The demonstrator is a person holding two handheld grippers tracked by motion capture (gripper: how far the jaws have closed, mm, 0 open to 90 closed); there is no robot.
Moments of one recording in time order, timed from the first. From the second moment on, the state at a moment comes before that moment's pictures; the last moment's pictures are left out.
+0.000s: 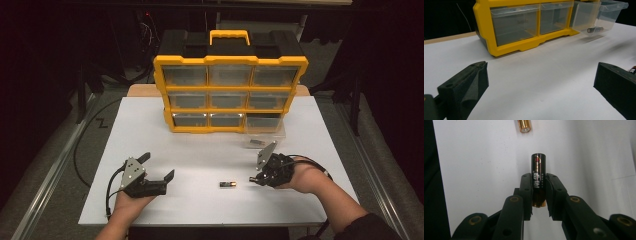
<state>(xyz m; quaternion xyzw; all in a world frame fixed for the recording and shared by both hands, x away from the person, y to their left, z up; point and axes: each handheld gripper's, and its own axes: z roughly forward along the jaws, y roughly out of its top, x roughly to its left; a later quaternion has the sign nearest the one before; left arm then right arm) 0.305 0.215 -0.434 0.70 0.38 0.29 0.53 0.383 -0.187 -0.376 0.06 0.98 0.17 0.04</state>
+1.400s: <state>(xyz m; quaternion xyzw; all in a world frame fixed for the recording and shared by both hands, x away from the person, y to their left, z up) 0.305 0.216 -0.433 0.70 0.39 0.29 0.53 0.409 -0.195 -0.347 0.07 0.98 0.16 0.04</state>
